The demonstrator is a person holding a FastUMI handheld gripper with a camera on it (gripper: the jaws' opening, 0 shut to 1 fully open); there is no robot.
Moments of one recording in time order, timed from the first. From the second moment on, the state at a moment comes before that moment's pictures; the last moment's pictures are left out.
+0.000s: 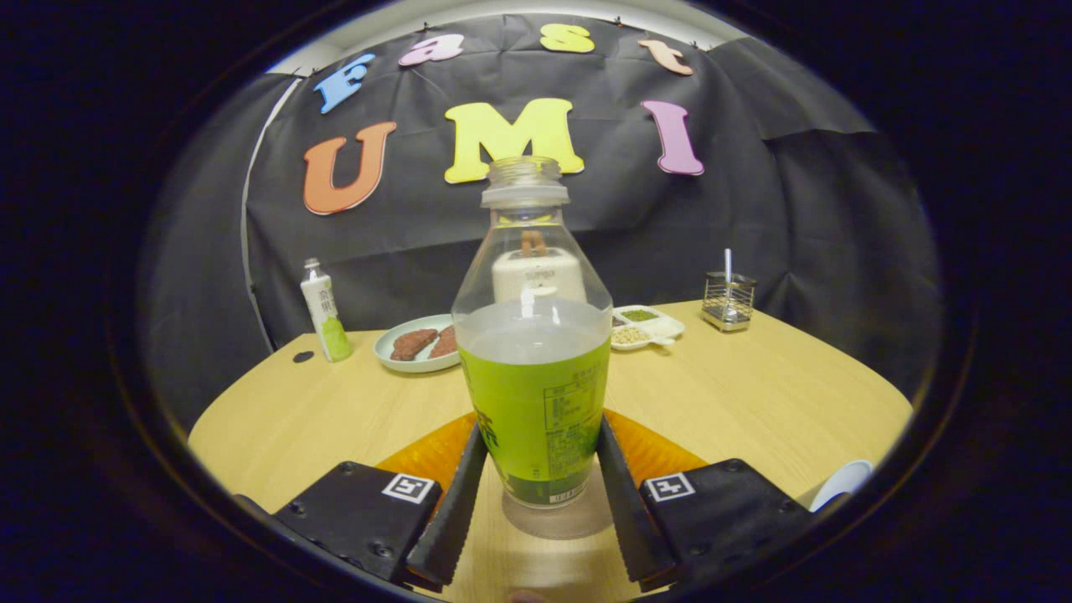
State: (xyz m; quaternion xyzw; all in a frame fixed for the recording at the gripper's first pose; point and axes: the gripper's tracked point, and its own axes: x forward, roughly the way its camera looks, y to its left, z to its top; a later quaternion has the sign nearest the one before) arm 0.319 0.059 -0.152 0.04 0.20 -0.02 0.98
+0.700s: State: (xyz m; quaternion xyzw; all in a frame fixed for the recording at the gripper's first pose) arm 0.313 0.056 -0.171 0.05 0.22 -0.03 0.97
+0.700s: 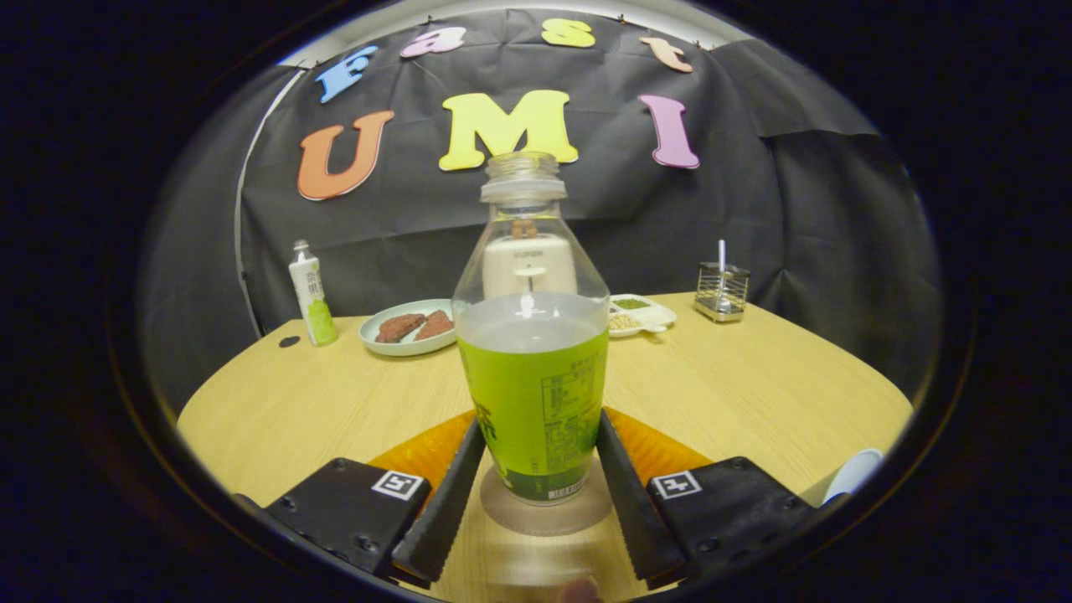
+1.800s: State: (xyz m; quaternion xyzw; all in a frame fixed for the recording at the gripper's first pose) arm 0.113 0.050 -0.024 0.01 0.06 -0.01 1.00
